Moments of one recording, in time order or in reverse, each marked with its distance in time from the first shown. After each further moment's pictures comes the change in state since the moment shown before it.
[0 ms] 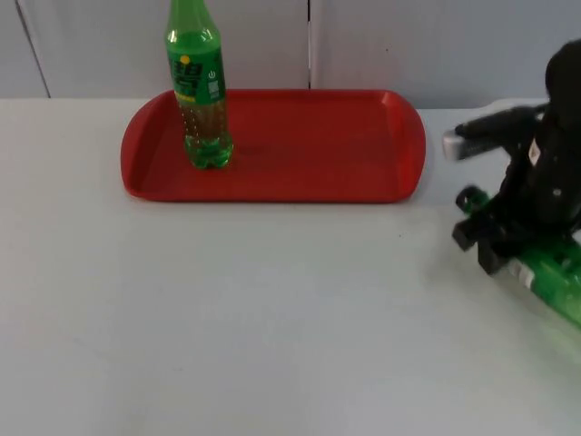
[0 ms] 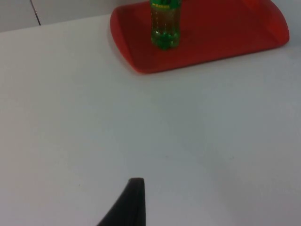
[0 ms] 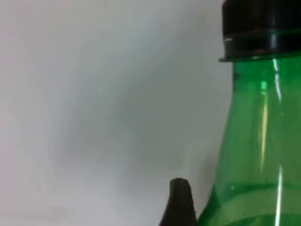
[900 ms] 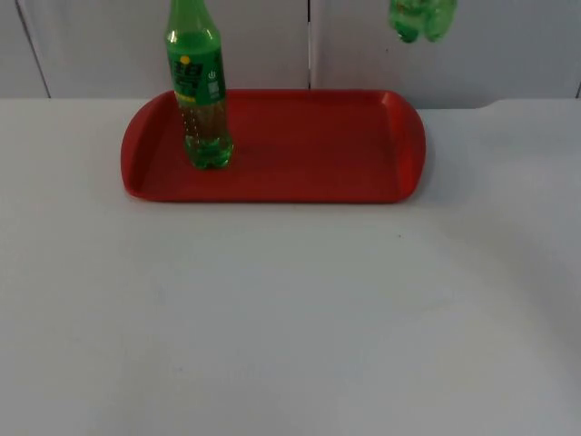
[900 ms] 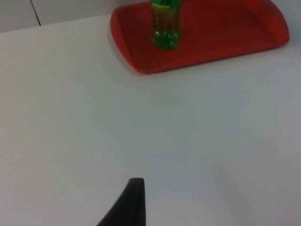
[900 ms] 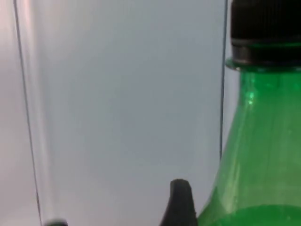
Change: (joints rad) right arm 0.000 -0.133 -0.030 0.030 -1.333 0.001; left arm 0.000 0.000 0.000 0.000 0.000 0.000
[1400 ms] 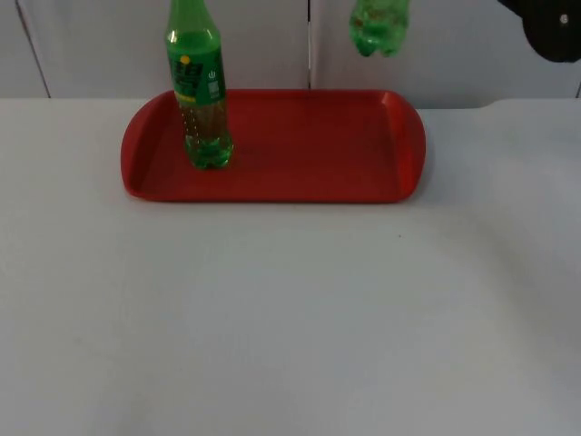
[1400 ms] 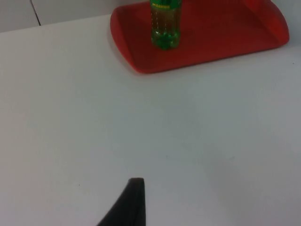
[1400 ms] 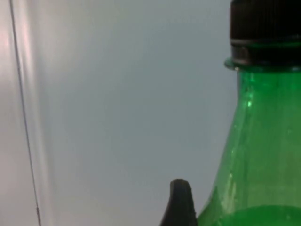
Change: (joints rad) right arm 0.000 0.273 -0.247 -0.029 -0.078 0.059; left arm 0.000 0.000 0.000 0.000 0.000 0.000
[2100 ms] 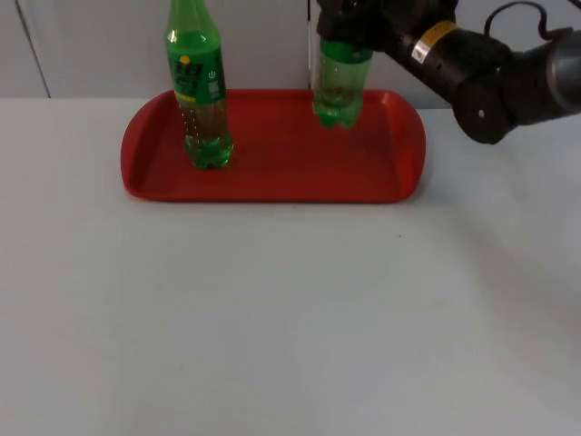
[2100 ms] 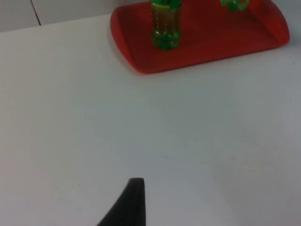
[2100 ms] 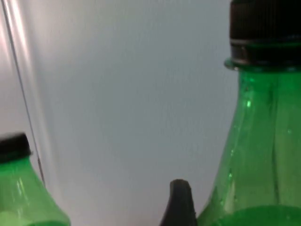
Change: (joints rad) right arm 0.000 0.332 -0.255 -0.050 -0.035 0.086; left arm 0.000 0.000 0.000 0.000 0.000 0.000
